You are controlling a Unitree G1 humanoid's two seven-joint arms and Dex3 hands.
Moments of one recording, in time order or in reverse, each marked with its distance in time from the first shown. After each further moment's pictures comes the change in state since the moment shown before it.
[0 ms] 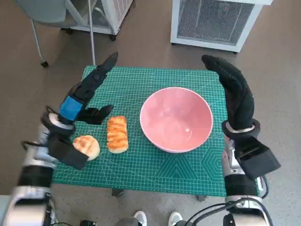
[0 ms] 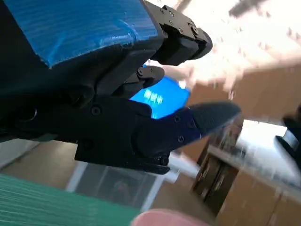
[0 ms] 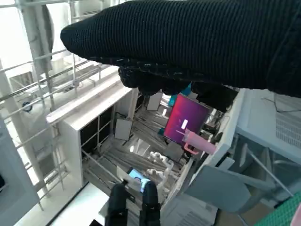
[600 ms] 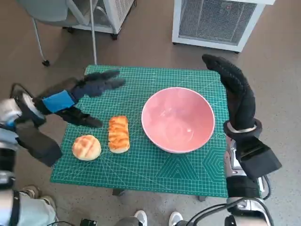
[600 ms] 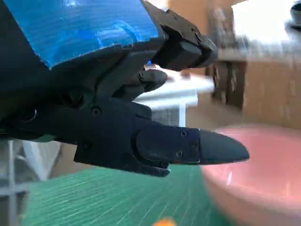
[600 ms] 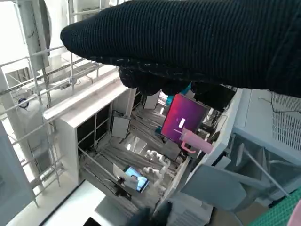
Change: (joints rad) left arm -0.192 0.217 -0.149 0.089 0.112 -0.145 -0.268; right arm 0.015 -0.002 0.000 -0.059 -0.013 0.055 -0.024
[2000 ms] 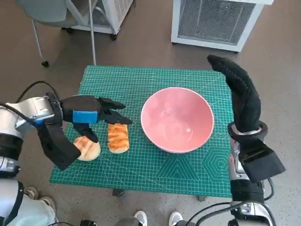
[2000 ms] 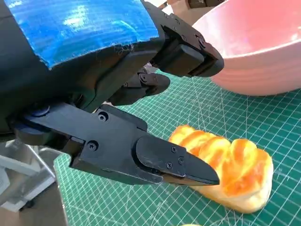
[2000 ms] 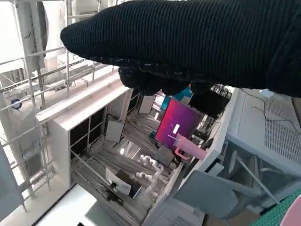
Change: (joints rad) left arm -0.151 -0.034 -0.314 0.107 0.452 0.021 0.200; right arm 0.043 -0.027 -0.009 -0.069 -0.035 0.042 -0.033
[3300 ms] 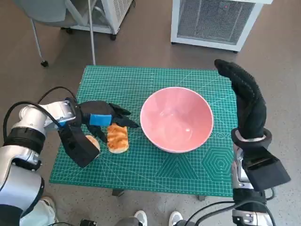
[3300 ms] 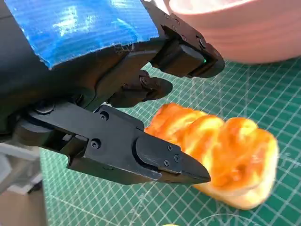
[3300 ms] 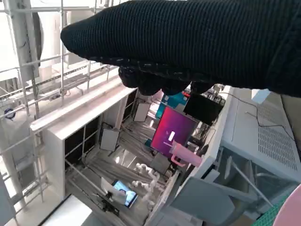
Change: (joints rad) left arm -0.083 -0.129 -0.226 0.208 0.110 0.132 0.156; right arm 0.084 -0.001 0.003 -0.142 -0.005 0.076 -0.046
